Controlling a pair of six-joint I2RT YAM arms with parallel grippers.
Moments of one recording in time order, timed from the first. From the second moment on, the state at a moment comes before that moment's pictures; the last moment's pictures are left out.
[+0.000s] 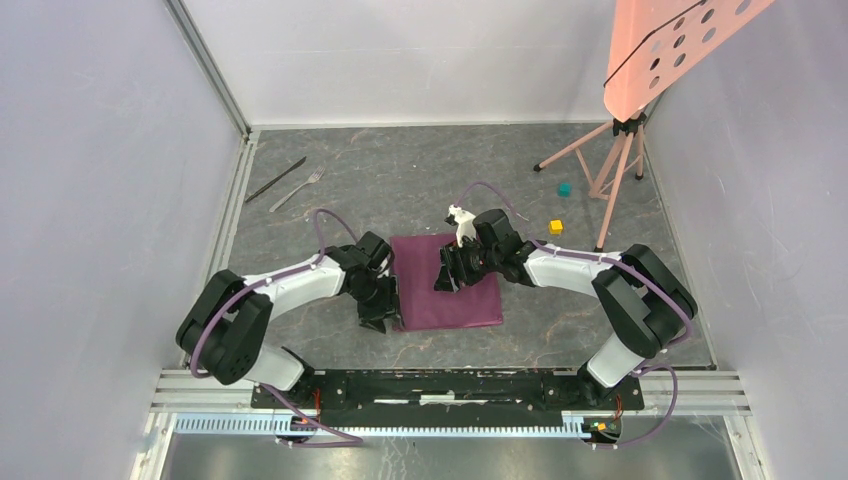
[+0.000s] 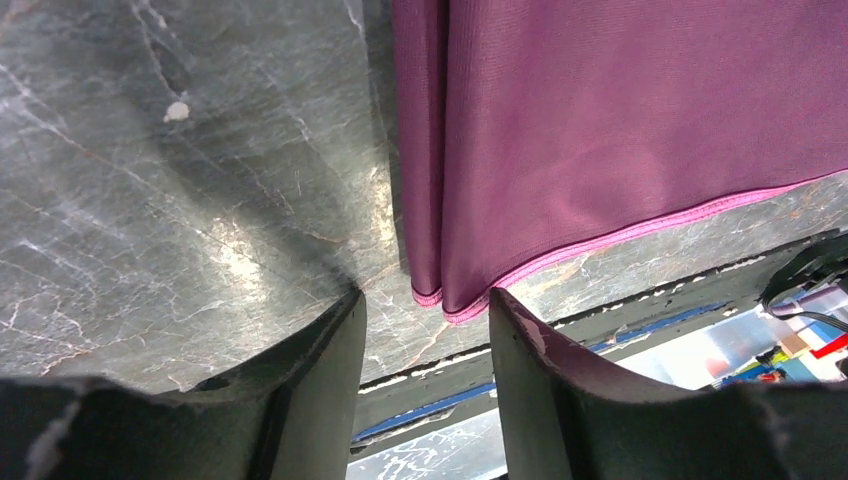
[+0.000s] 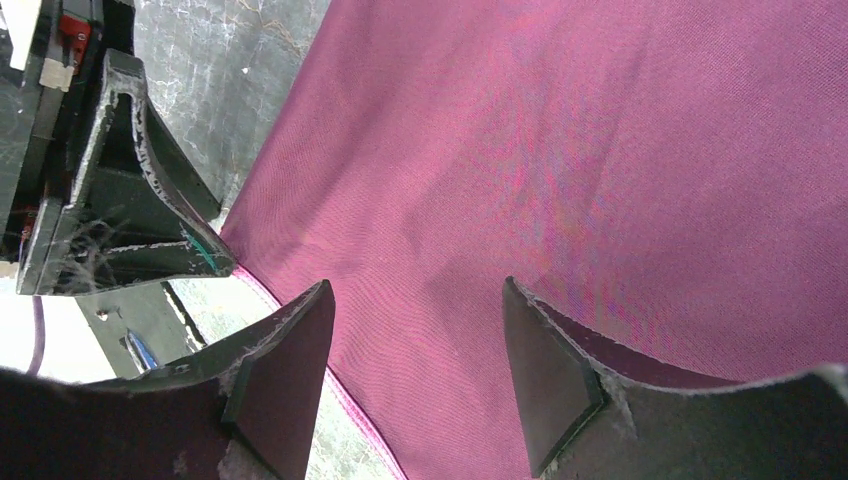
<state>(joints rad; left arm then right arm) -0.61 1.44 0.70 -0.60 0.30 -0.71 0.67 1.63 0.79 0.06 -0.45 0.29</state>
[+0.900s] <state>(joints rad) -0.61 1.37 0.72 -0.69 0.26 -0.67 0.57 1.63 0.82 0.03 -0.43 0.25</state>
